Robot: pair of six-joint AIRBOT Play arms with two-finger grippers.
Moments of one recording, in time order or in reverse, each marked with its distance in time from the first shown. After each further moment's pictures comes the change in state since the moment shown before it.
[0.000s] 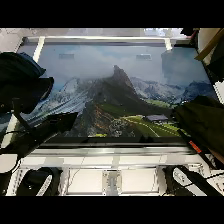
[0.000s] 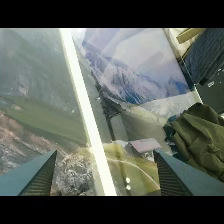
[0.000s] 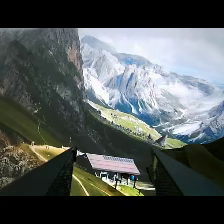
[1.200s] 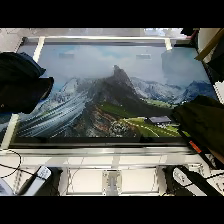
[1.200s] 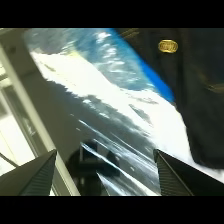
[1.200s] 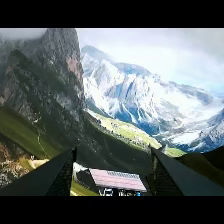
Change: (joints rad) left arm 1.086 -0.765 0.539 0.831 -0.189 -0.286; right arm -0.006 0.000 0.000 0.011 -0.041 0.000
